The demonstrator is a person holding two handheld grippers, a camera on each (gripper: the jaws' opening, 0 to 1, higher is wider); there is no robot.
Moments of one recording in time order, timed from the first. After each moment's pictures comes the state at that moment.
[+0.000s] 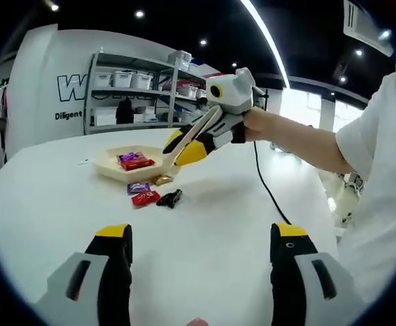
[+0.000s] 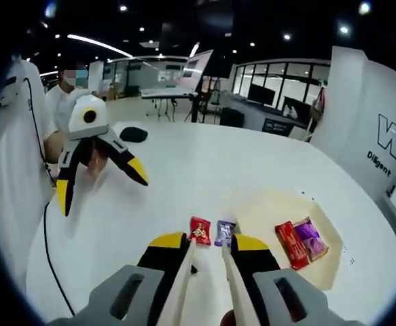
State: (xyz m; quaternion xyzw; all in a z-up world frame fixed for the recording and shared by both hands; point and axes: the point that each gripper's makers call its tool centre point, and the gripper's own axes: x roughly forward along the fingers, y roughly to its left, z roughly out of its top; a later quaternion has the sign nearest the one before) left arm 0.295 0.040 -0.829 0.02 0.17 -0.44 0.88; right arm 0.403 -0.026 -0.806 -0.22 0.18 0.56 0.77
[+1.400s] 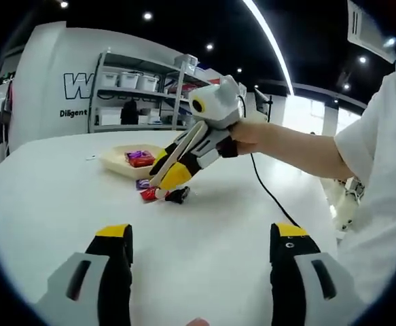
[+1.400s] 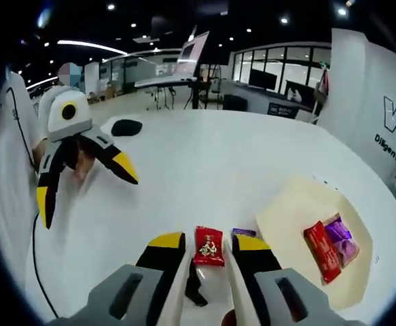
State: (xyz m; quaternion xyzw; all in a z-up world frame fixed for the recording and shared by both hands) left arm 0.298 0.056 -0.833 0.00 0.16 -0.43 0.89; right arm 0.414 0.017 -0.849 -0.23 0.24 0.56 0.76
